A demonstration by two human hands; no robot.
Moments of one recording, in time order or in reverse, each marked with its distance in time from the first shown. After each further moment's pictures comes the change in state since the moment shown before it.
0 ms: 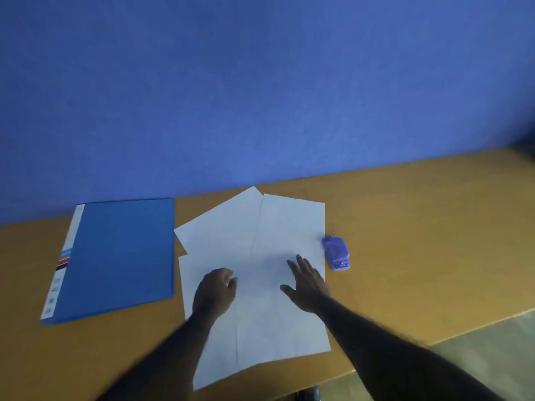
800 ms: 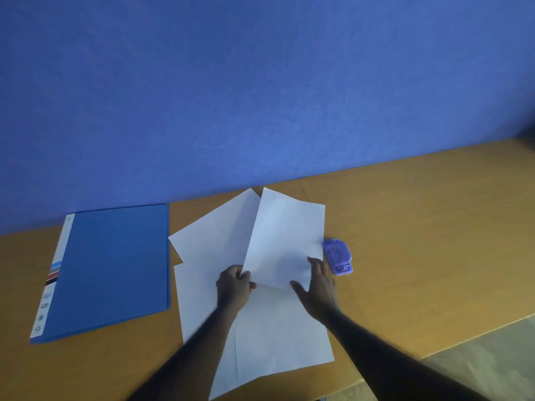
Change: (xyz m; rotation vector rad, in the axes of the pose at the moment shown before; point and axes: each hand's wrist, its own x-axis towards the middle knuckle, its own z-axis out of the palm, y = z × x) left_hand 0.027 0.042 0.024 -0.592 0.026 -0.267; right_hand -0.001 0.011 0.002 0.335 0.329 0.174
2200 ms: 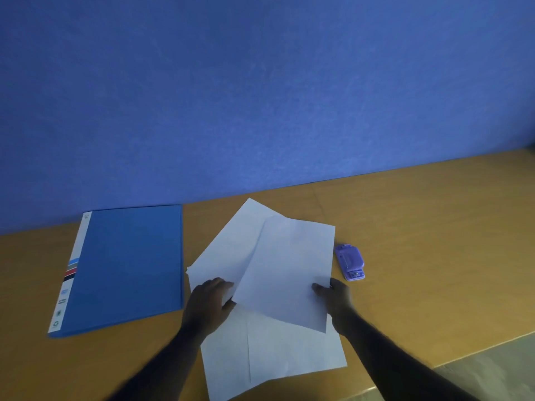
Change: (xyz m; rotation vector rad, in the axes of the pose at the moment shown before) left_hand 0.025 -0.076 -0.081 0.788 -0.013 0.684; right_hand -0.006 -0.015 -0.010 0.843 -0.060 0.522
